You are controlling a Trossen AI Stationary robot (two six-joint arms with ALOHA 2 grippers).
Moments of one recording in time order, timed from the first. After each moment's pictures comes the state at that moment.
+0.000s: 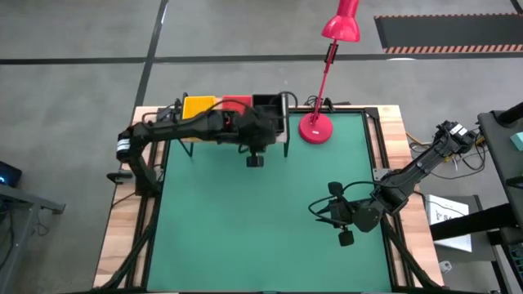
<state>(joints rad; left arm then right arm) 0.16 1.74 1.80 -0.89 -0.19 0.32 0.67 1.15 0.78 -0.36 0.45 0.25</state>
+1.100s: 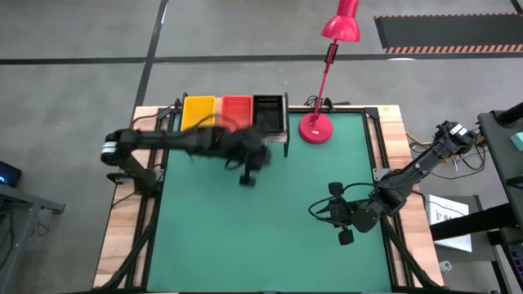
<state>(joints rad) 0.03 1.62 1.61 -0.73 -0.11 0.35 0.67 1.15 0.73 -0.36 0.45 0.23</state>
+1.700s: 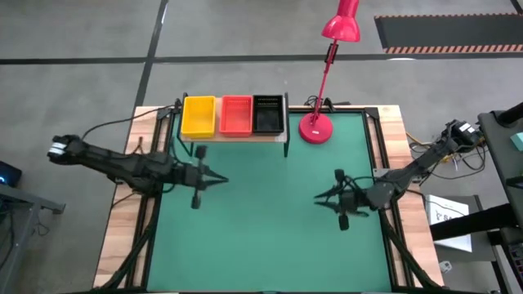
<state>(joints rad) -0.21 0.81 0.57 0.16 -0.14 0.32 0.58 0.94 0.35 0.36 0.52 -0.26</state>
